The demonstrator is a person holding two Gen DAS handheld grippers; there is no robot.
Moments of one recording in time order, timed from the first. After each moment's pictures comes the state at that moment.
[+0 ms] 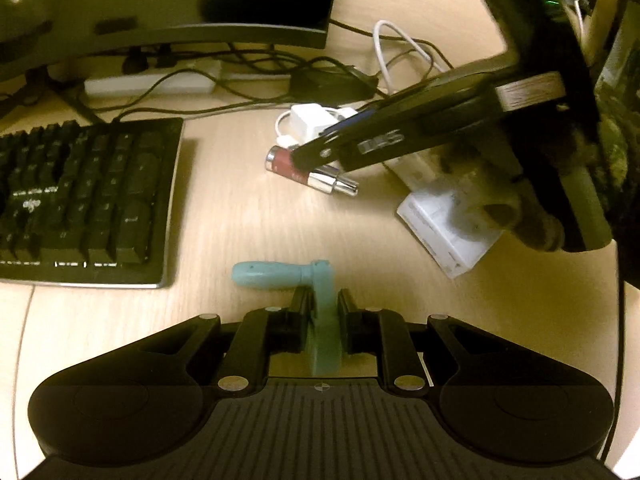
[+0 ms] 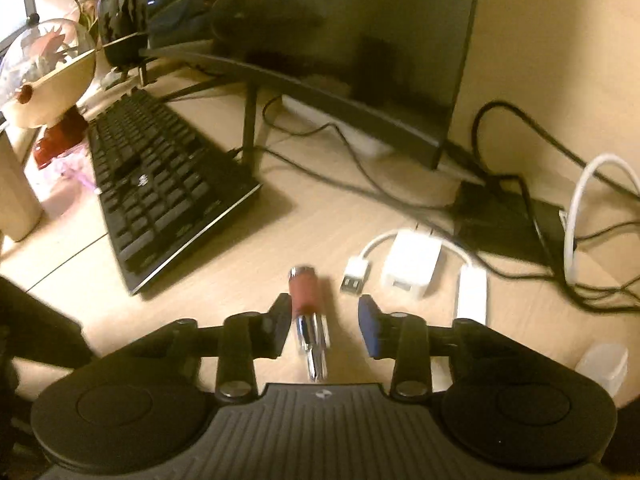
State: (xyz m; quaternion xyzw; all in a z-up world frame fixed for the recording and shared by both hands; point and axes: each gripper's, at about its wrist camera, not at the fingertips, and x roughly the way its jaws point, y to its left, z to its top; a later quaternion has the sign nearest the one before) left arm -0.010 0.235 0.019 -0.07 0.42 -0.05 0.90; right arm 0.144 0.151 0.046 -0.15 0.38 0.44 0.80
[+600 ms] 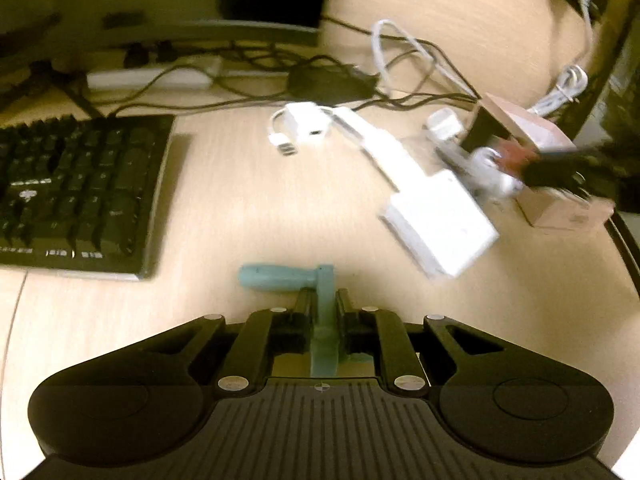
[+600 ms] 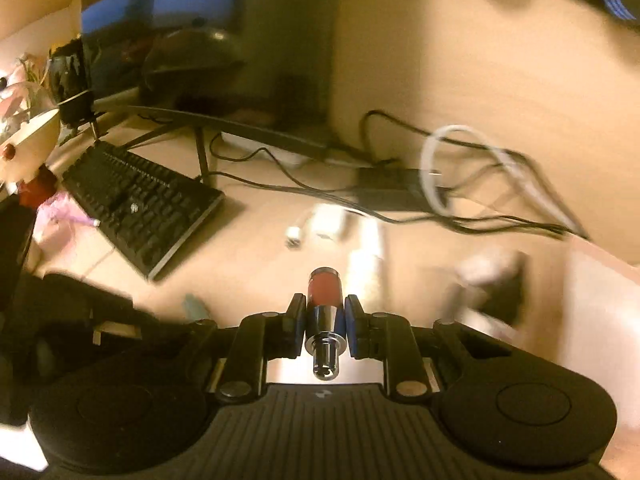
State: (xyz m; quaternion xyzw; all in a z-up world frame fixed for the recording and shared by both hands) left arm -0.020 0.211 0.027 -0.08 0.42 -0.04 0.90; right arm 0.065 0.033 0.111 -0.10 0.38 0.33 0.86
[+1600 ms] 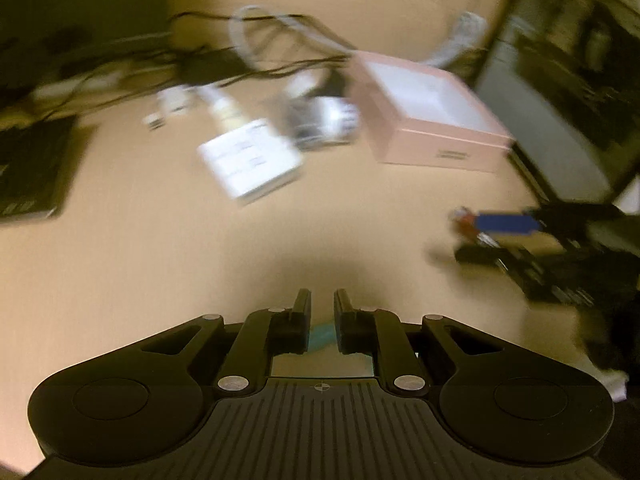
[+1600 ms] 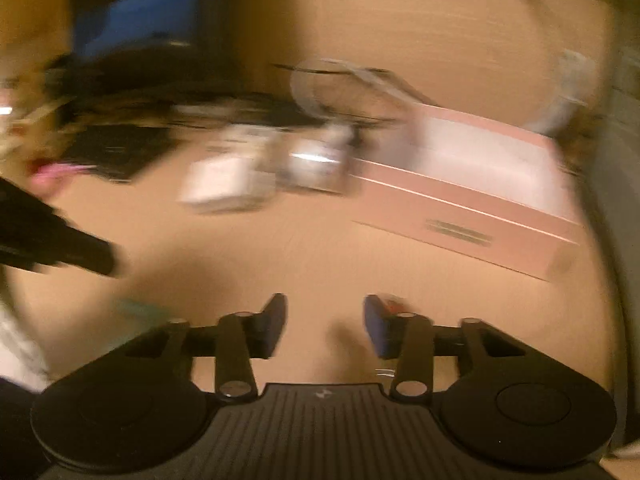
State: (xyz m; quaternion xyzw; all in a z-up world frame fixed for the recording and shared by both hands) left arm -0.089 0.101 0.066 -0.07 0.46 -0.07 0.88; right arm -0.029 -0.150 0.071 -0.05 0.38 0.32 0.87
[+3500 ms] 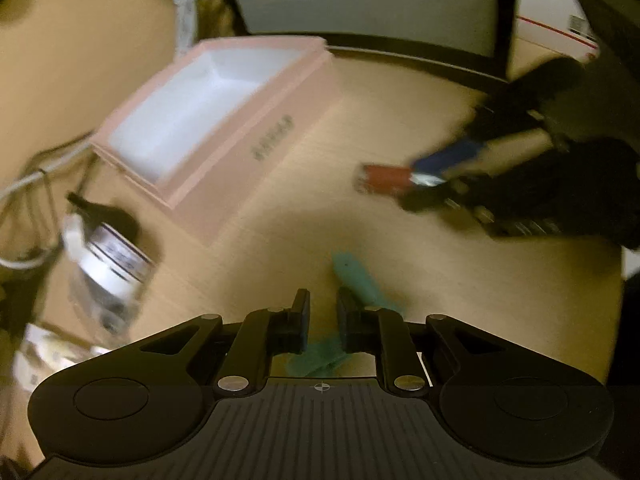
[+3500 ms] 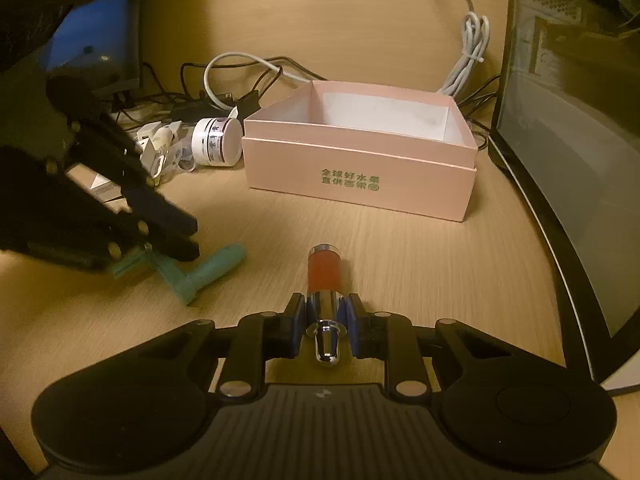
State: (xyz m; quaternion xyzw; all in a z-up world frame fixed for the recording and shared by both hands) left arm 0.005 -0.050 0.025 0.29 0.41 -0.34 0.80; right arm -0.030 -0.209 0.009 -0.04 0.36 0.18 0.92
